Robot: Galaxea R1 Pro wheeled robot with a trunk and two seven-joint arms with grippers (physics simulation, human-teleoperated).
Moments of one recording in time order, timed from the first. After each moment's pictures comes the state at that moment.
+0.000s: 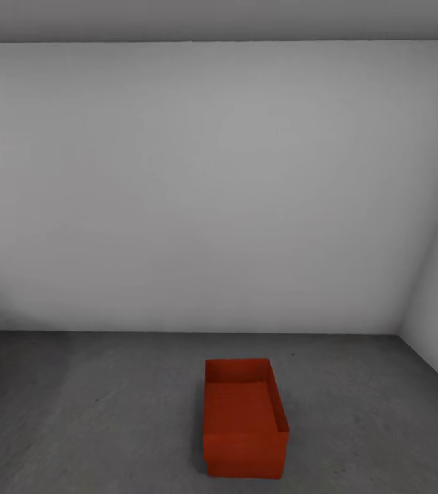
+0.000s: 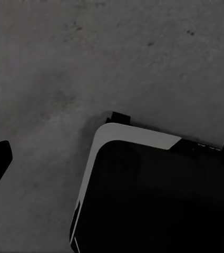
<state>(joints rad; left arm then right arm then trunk) -0.22 0.02 -0.01 0.00 0.26 -0.03 0.09 -0.14 0.00 0.04 0.03 -0.12 -0.13 -0.09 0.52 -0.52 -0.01</state>
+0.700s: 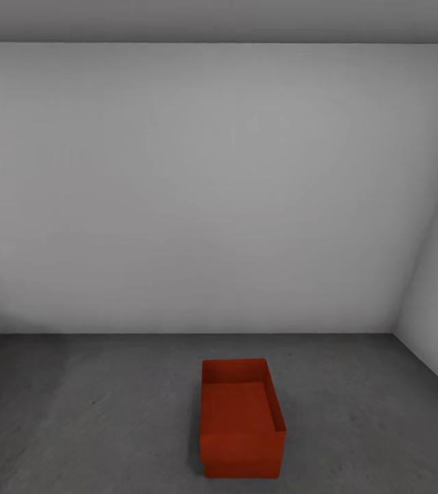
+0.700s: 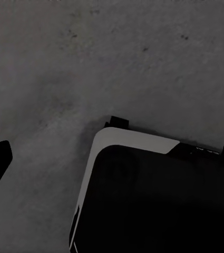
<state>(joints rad) -0.22 0.02 -0.01 -0.01 0.25 -0.03 0.09 -0.14 0.00 0.04 0.03 -0.12 -0.13 -0.10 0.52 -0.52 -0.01</state>
